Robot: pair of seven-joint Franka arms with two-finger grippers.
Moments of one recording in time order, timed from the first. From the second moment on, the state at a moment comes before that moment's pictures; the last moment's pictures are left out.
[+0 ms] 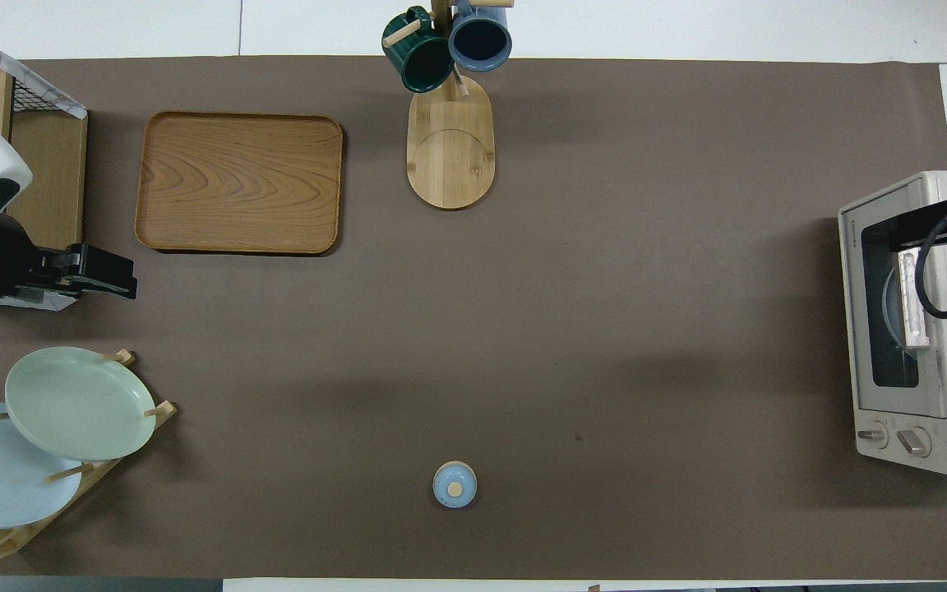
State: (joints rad) left arm -0.09 -0.06 -0.06 -1.68 -0.04 1.54 -0.09; right arm -0.05 0.00 -0.04 -1.63 -0.01 1.64 -0.04
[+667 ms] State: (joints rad) left arm -0.09 -0.06 -0.06 -1.68 -0.04 1.54 -0.09; right arm -0.05 0.00 -0.04 -1.64 -0.01 1.65 -0.03
